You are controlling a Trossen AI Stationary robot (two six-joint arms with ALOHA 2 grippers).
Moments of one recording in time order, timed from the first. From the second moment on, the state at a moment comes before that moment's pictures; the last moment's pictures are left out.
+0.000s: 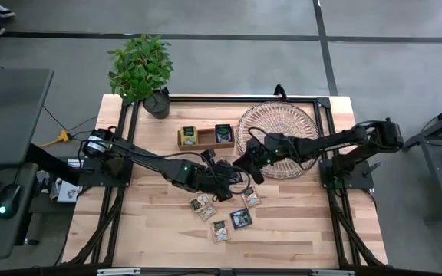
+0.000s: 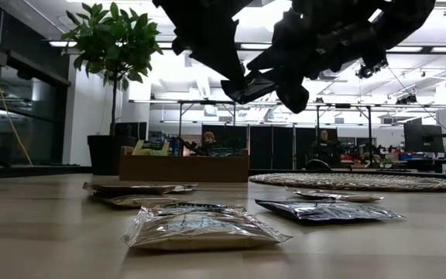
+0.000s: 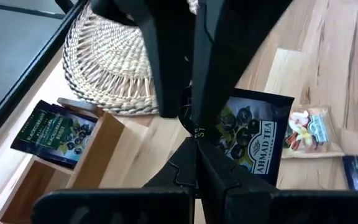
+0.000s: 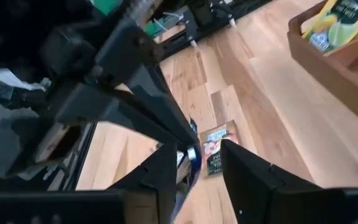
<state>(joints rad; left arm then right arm) -0.29 1.80 1.42 -0.53 -0.64 -0.39 -0.06 1.45 0.67 0.45 -0.25 0.49</state>
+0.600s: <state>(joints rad) -0.29 1.80 1.42 -0.52 -0.64 -0.39 -0.05 1.45 0.67 0.42 -0.29 0.45</state>
